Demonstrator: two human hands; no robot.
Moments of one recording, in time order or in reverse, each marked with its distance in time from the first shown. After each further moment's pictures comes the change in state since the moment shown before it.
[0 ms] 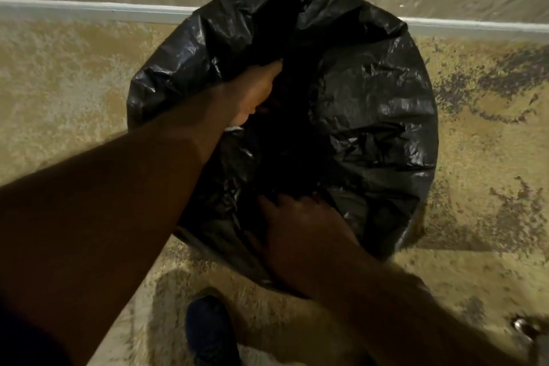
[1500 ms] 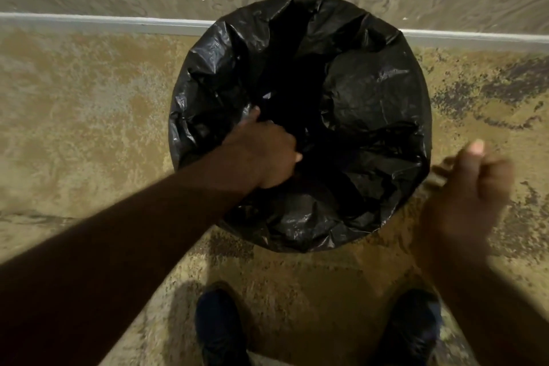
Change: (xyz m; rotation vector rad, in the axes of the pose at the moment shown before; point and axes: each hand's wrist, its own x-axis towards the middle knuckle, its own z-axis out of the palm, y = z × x) left_hand -0.114 -0.020 0.012 1.771 -0.167 0.381; right_hand -0.042 0.096 0.005 1.418 1.240 0.399
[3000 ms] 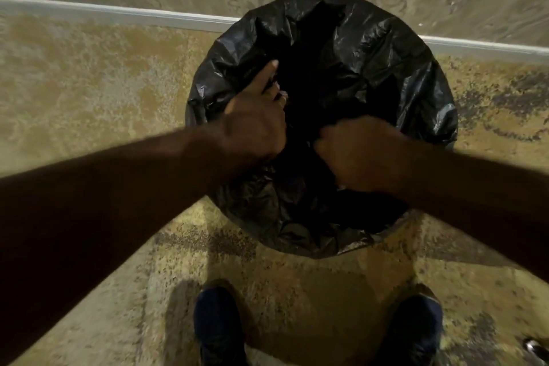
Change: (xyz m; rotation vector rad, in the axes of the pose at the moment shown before) left_hand 0.000 -0.036 -0.005 0.510 0.029 -0.028; right_hand 0.017 -0.042 0.108 -1.849 -1.293 -1.097
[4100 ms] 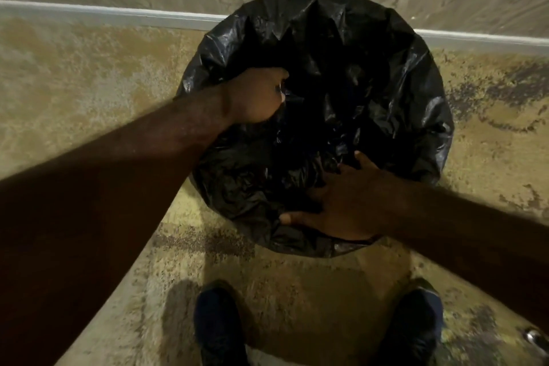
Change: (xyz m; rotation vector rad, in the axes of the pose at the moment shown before) left_hand 0.034 -0.020 0.011 -1.236 0.237 -0.239; right_hand -0.026 -0.040 0.029 0.458 -0.397 0.052
